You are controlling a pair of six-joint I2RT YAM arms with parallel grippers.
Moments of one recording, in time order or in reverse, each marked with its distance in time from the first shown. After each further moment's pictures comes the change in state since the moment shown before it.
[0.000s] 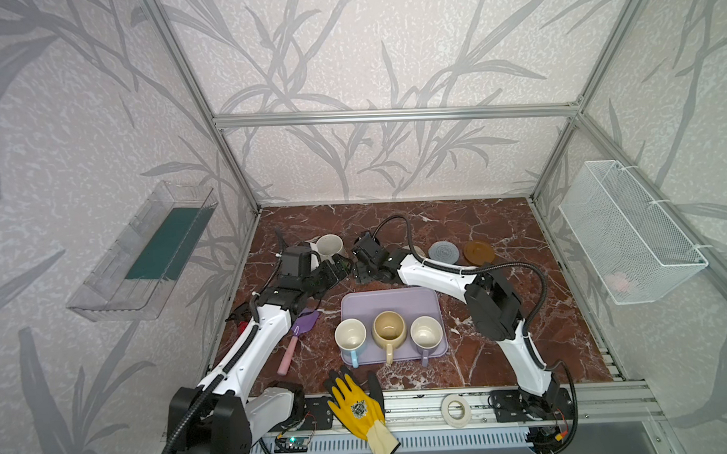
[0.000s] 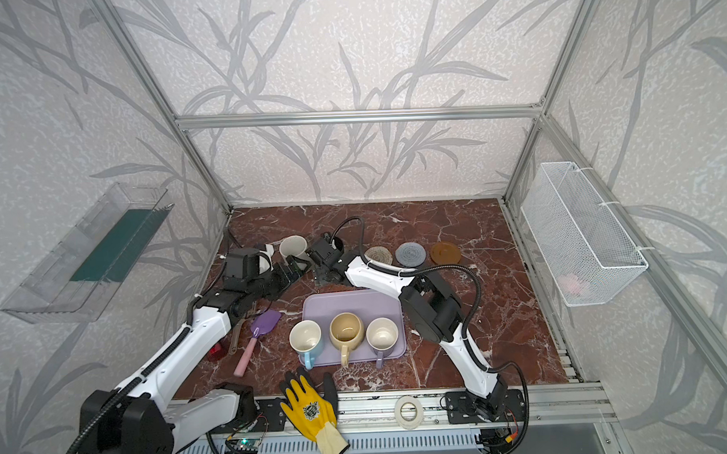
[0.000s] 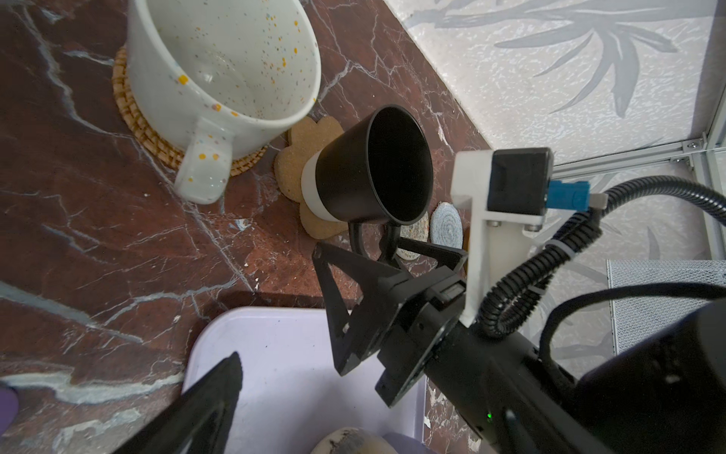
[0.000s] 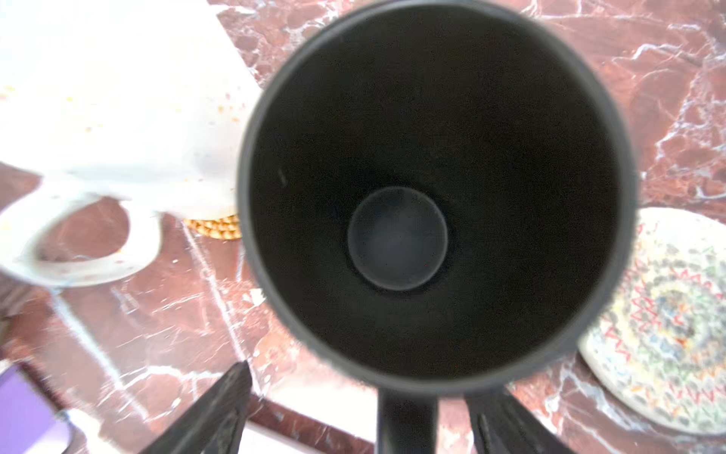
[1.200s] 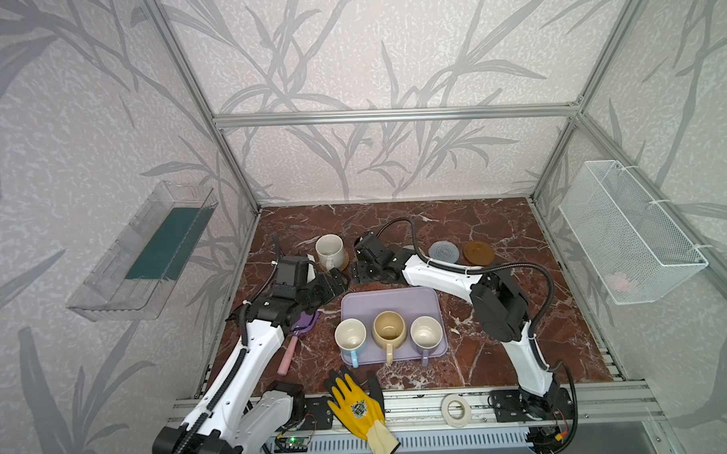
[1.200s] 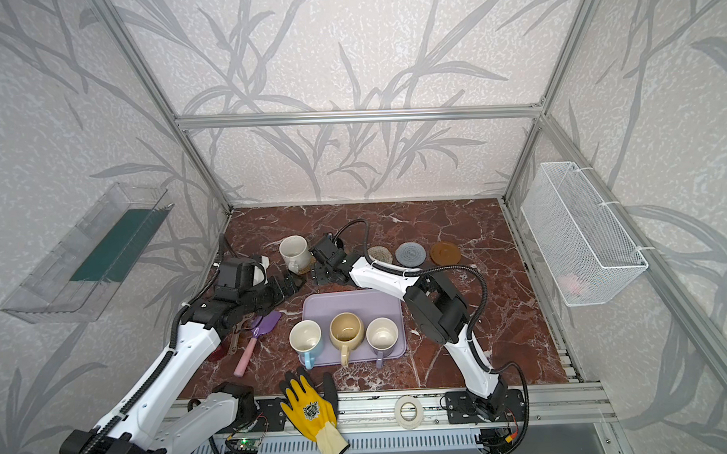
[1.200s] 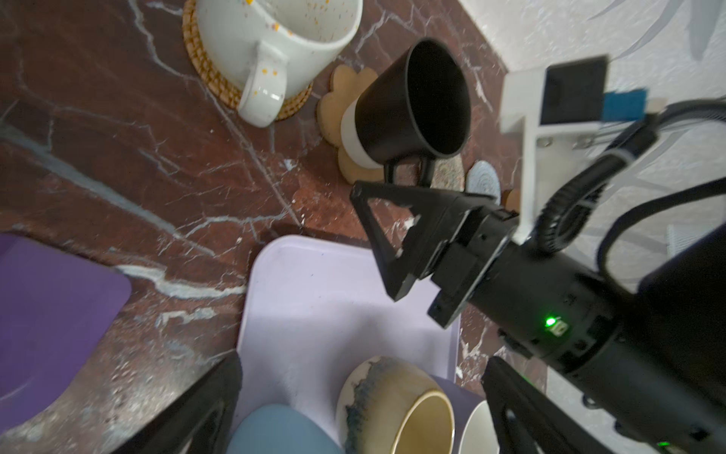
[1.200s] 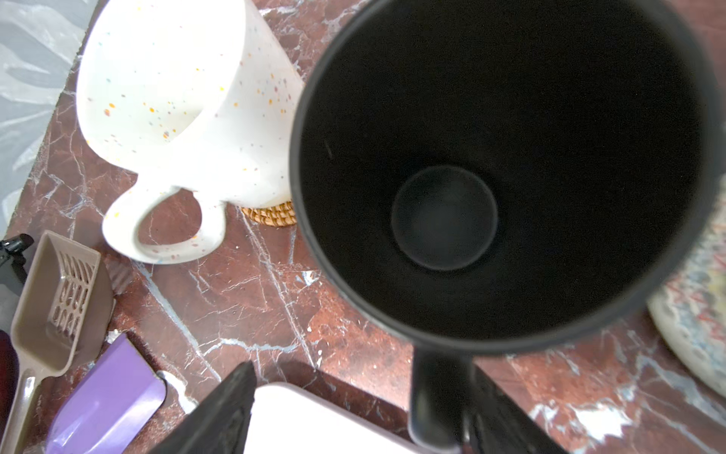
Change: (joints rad) left arm -0.047 -0.143 0.014 -0.296 -0.066 0.078; right arm -0.009 -0.051 -0.074 0.069 -0.129 0.065
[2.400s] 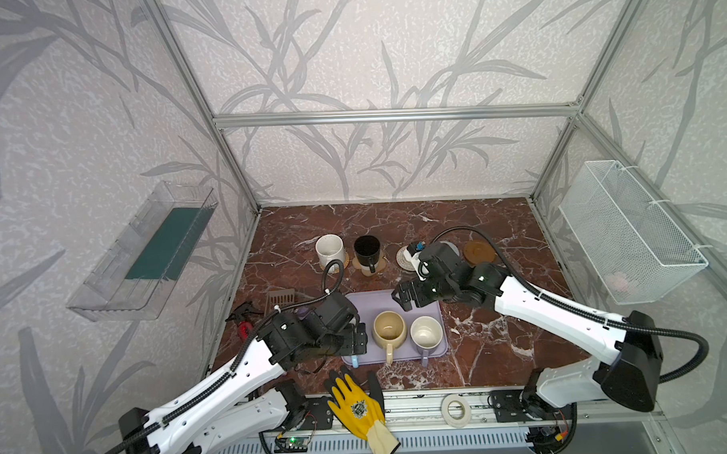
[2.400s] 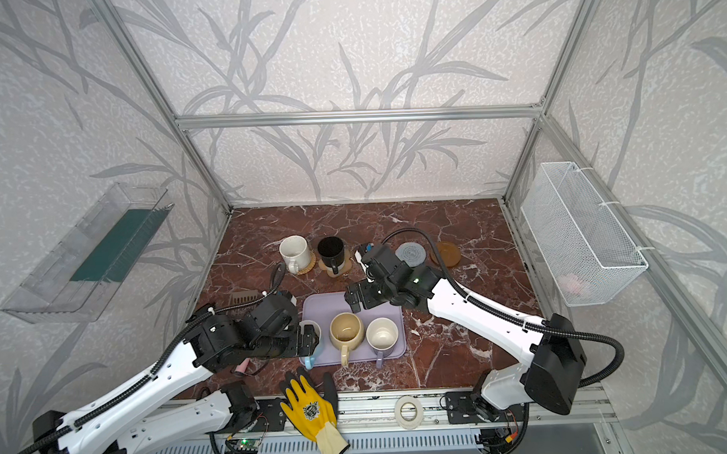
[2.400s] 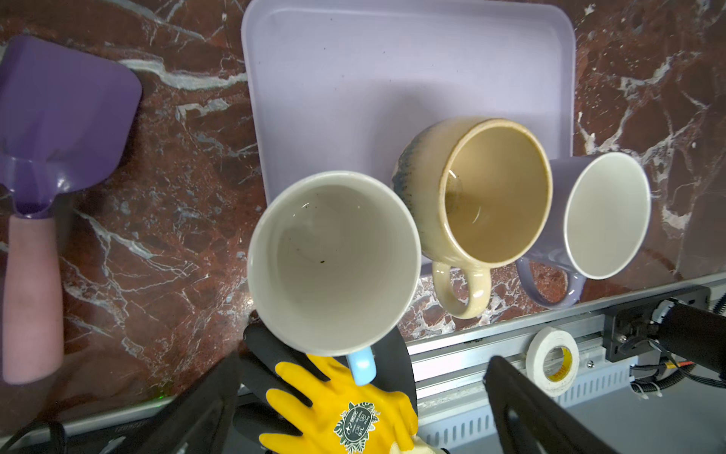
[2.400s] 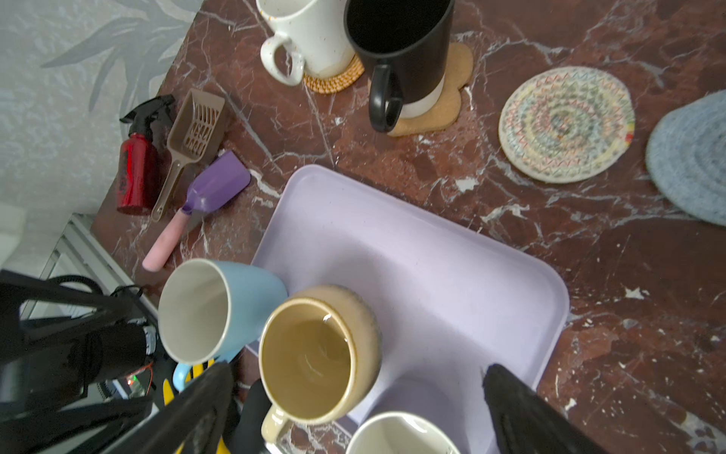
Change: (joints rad) left arm -0.677 -0.074 0.092 -0.510 -0.354 -0.174; right arm -0.005 -0.777 -0.544 -0.211 -0.201 -0.141
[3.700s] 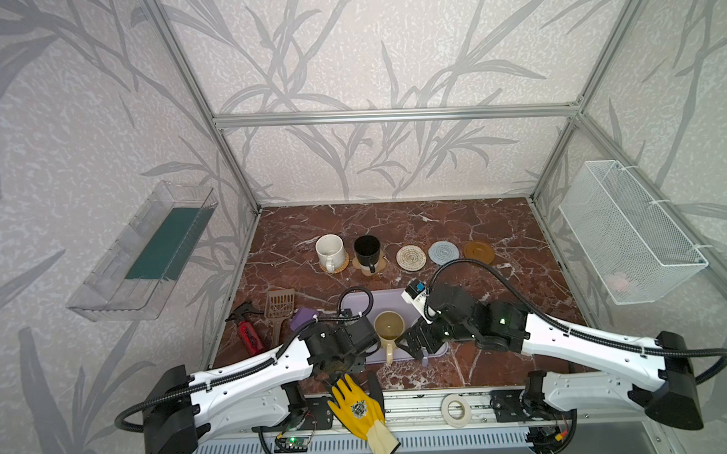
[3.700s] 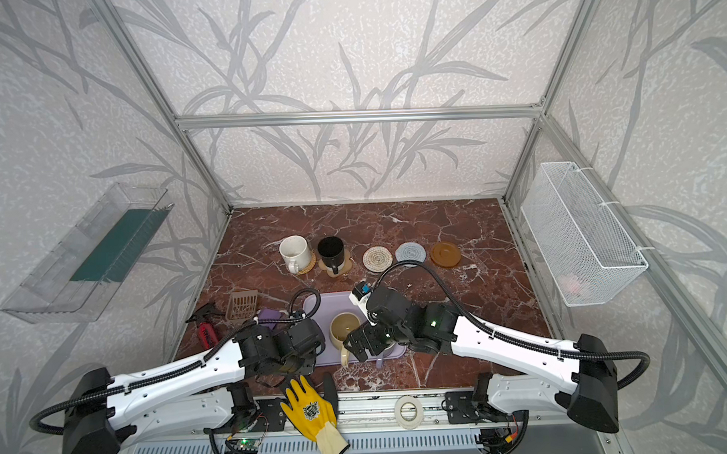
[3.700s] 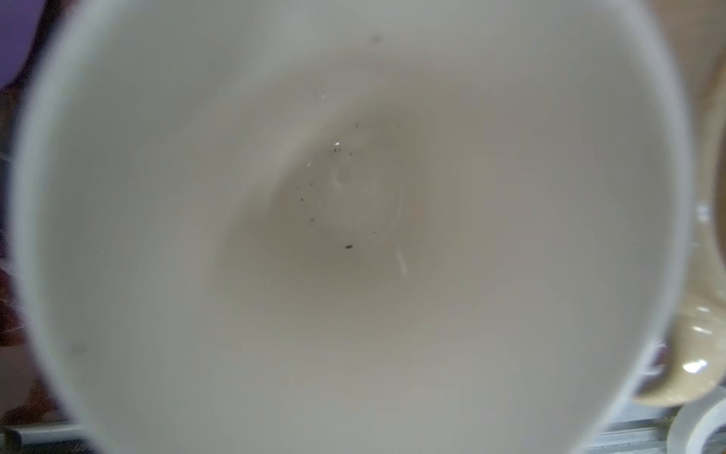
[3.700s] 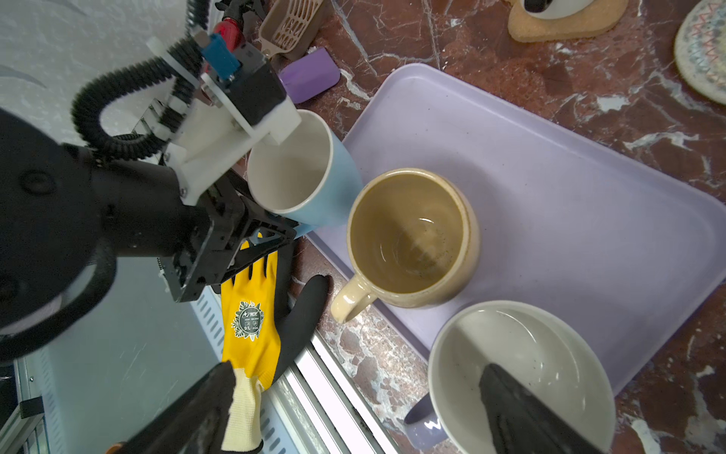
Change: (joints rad) left arm -0.154 0.145 -0.225 0.170 -0.076 -0.165; right arm 0.222 -0.210 -0.233 0.082 -0.027 0.032
